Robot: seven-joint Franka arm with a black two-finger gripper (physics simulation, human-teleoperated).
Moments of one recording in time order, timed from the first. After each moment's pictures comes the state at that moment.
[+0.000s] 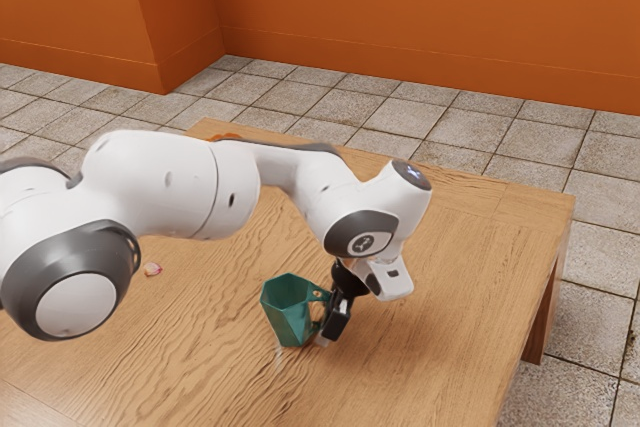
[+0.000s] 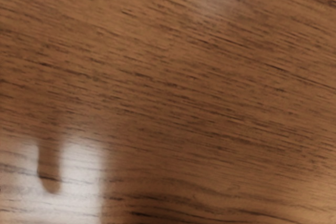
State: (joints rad) arm -0.53 0.65 0.11 -1.59 0.20 1.82 0.73
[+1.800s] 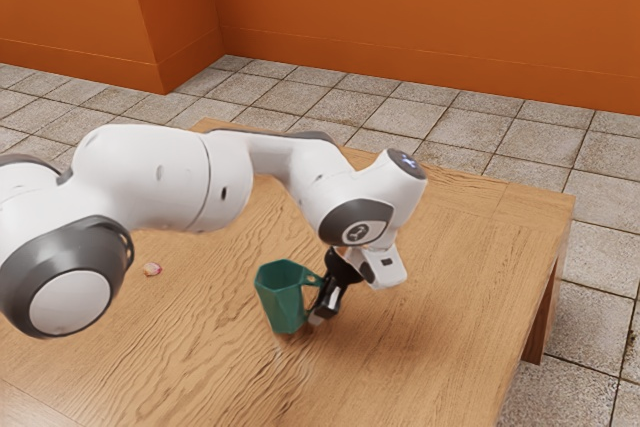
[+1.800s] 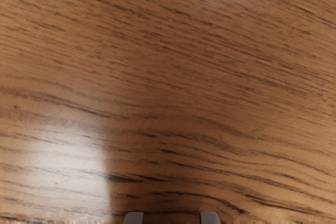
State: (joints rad) arm -0.53 0.62 0.14 -1.59 0.22 1.79 0.72
